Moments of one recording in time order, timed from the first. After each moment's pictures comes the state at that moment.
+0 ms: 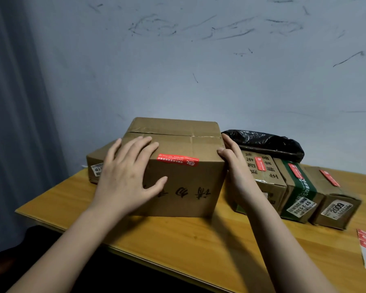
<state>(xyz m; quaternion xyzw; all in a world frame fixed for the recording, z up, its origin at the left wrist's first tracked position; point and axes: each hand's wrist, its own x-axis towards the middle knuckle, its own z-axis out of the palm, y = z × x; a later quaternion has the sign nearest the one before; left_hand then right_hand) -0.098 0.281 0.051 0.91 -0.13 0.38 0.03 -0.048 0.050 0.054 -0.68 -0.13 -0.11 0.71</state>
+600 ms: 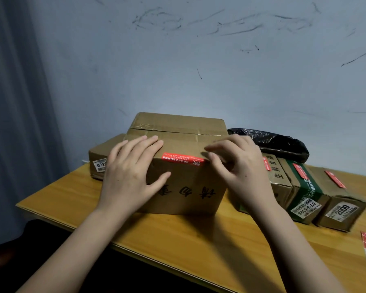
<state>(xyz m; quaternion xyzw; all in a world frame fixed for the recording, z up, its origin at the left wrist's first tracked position) -0.091 0.283 0.038 0.87 -0.13 0.46 0.05 -0.080 0.055 0.070 -0.83 -0.26 -0.43 0.23</state>
